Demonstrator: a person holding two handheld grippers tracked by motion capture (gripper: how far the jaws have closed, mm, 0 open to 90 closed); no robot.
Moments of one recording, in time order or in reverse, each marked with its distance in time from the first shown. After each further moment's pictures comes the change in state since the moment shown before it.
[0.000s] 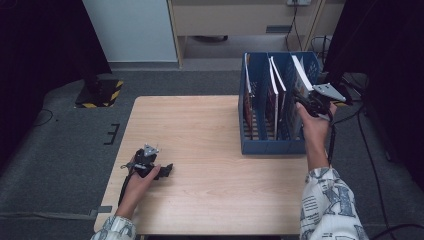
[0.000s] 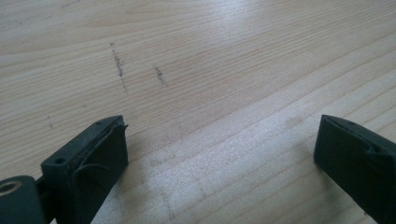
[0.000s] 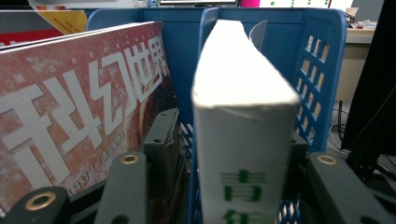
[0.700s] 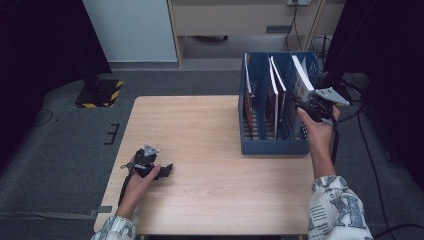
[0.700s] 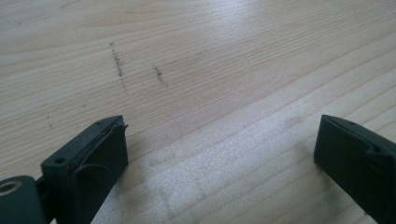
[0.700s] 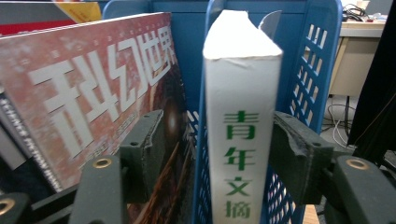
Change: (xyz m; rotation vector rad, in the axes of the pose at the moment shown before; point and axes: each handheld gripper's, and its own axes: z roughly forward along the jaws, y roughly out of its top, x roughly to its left) left arm 0.000 0.000 0.000 -0.001 0.000 0.001; right arm 0.000 -0.005 -0.016 0.023 0.032 -0.003
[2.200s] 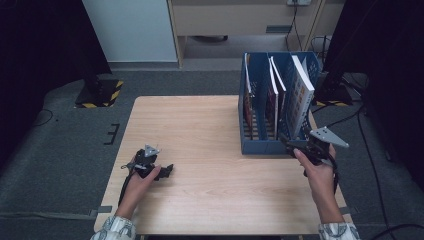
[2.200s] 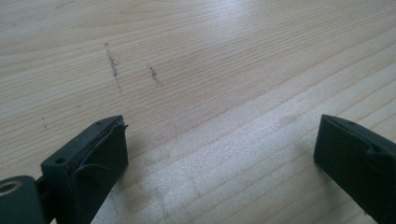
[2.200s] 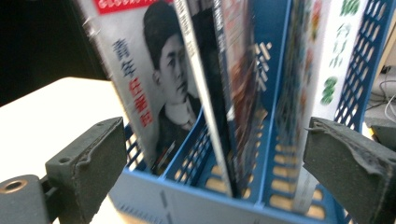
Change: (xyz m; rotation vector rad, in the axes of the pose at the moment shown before) left arm -0.002 0.000 0.000 0.002 -0.011 0.010; right arm 0.050 -0.063 -0.091 0.072 0.152 0.043
